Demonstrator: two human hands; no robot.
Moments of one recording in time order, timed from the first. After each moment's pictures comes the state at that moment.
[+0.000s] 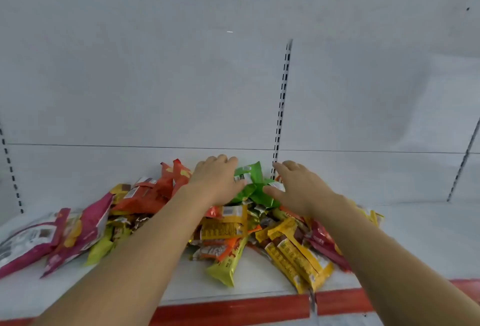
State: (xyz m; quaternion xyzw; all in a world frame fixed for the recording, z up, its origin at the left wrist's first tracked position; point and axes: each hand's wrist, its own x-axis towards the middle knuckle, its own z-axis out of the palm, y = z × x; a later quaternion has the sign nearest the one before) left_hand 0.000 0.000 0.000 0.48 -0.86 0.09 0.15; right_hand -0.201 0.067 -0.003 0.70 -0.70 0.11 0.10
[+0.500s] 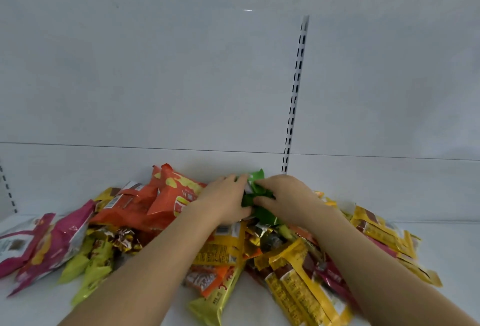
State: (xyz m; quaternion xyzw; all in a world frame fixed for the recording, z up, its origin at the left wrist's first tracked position) left_hand -0.041 -0.062 -0.040 0.47 -0.87 0.01 0.10; right_hand -0.211 -0.011 -0.025 0.77 -0.63 0.12 0.04
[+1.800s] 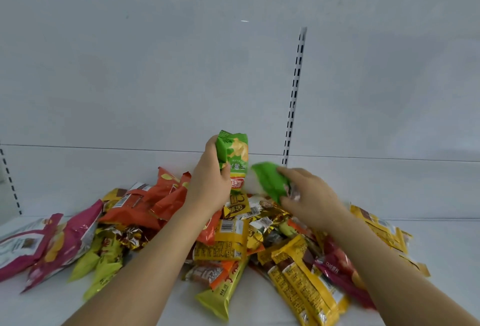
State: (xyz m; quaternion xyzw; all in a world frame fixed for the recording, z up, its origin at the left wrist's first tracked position) left_hand -0.018 -0.033 -0.019 0.47 -0.71 -0.12 0.51; right_hand -0.240 0.020 -0.027 0.74 -0.62 0.25 0.06
